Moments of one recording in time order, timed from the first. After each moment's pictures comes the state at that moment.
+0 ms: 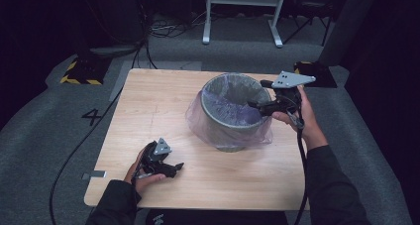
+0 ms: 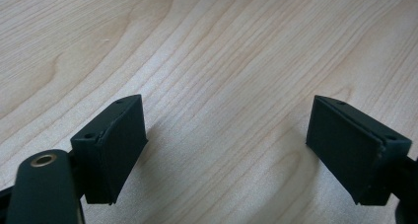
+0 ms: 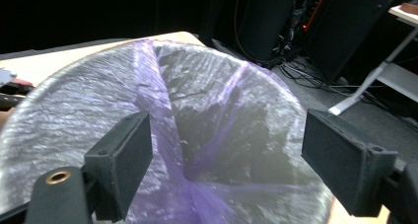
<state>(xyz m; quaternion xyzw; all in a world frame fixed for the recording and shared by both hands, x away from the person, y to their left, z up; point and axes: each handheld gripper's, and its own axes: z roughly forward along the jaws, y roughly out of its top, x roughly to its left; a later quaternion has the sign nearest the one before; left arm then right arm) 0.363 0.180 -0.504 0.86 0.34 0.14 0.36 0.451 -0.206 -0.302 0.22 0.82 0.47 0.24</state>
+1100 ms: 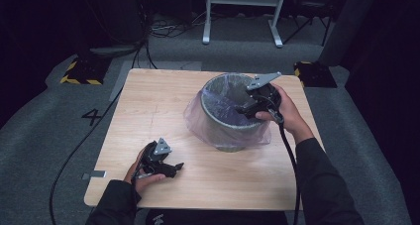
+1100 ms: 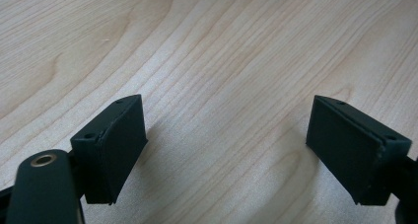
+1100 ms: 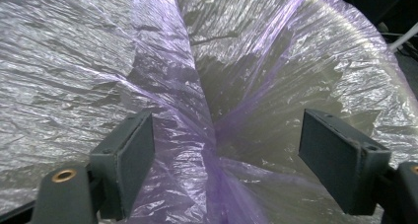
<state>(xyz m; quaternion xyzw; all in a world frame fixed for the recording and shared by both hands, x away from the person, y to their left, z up) 0.363 0.180 -0.504 0.86 0.34 0.14 0.36 0.482 -0.167 -0.330 0.21 0.89 0.35 0.19</state>
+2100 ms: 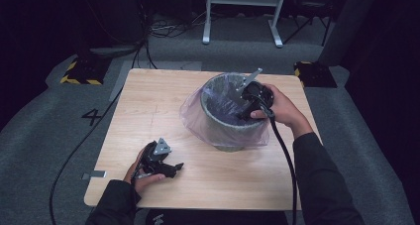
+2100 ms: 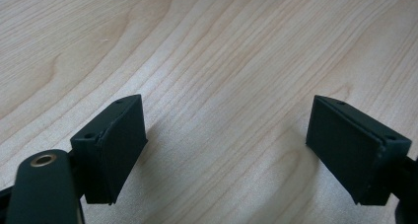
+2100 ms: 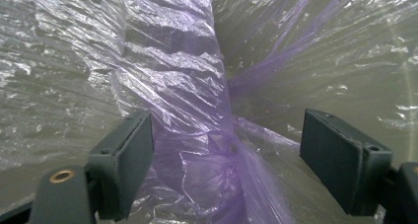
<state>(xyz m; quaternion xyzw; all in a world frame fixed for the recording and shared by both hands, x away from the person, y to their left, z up) 0.363 0.181 -0.504 0.86 0.34 0.14 0.36 0.495 -0.147 -0.334 0.22 0.94 0.22 0.14</state>
